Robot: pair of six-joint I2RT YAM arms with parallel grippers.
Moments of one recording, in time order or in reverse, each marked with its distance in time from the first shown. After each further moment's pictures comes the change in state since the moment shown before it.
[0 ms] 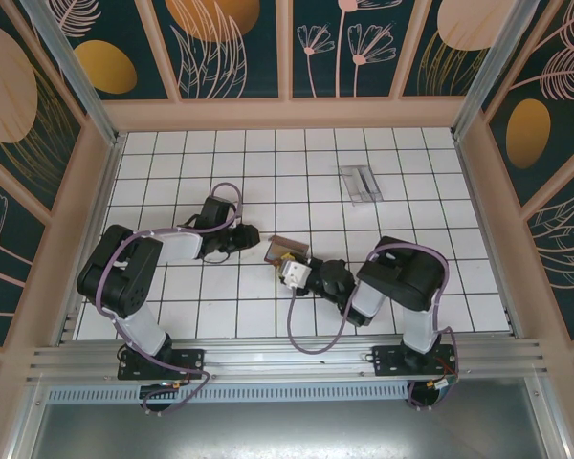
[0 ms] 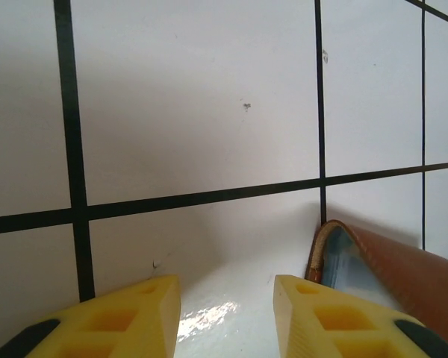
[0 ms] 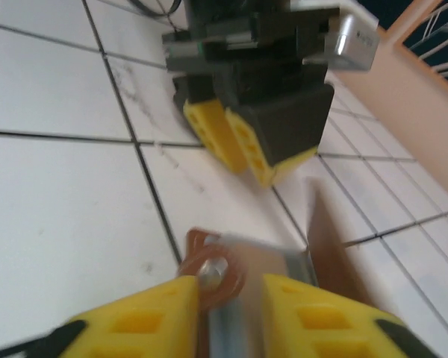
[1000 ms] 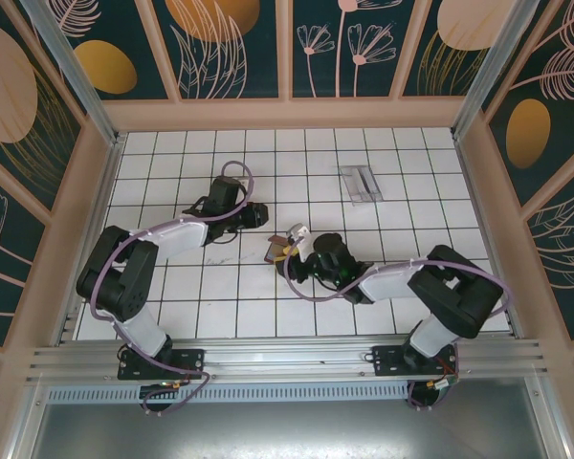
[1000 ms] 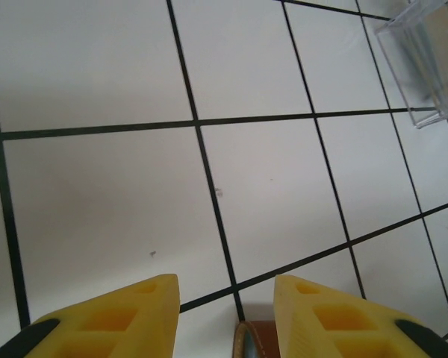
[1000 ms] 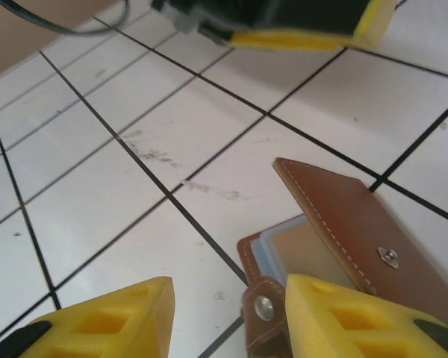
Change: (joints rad) left arm -0.047 -0.016 0.184 -0.043 -0.122 0.127; right arm -0.092 -0.287 0.200 -0.702 -0.168 0.744
